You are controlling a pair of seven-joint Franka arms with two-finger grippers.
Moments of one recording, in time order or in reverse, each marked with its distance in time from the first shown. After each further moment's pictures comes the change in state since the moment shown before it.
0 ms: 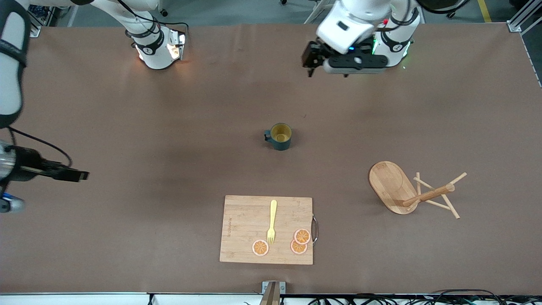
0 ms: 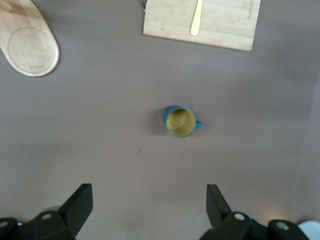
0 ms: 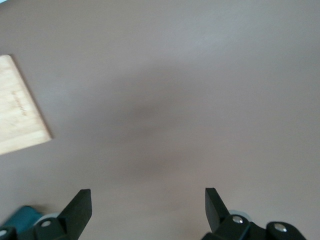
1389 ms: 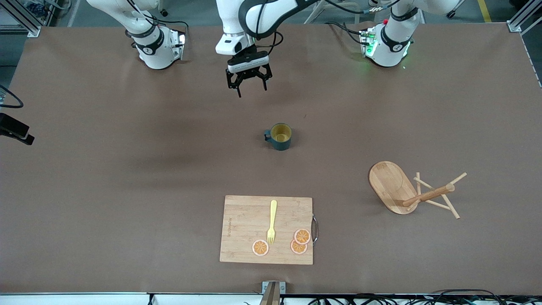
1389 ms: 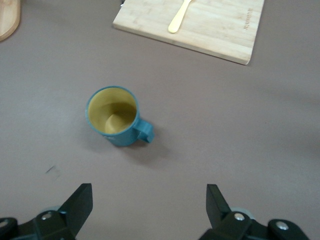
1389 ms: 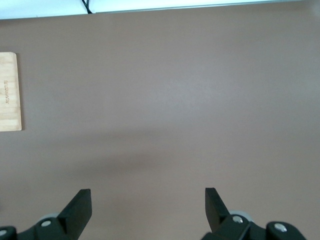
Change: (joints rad) left arm -0.605 0.531 -0.020 -0.066 1.023 0.197 -1.147; right arm 0.096 -0.389 -0.151 -0.364 -0.087 0.205 -0.259
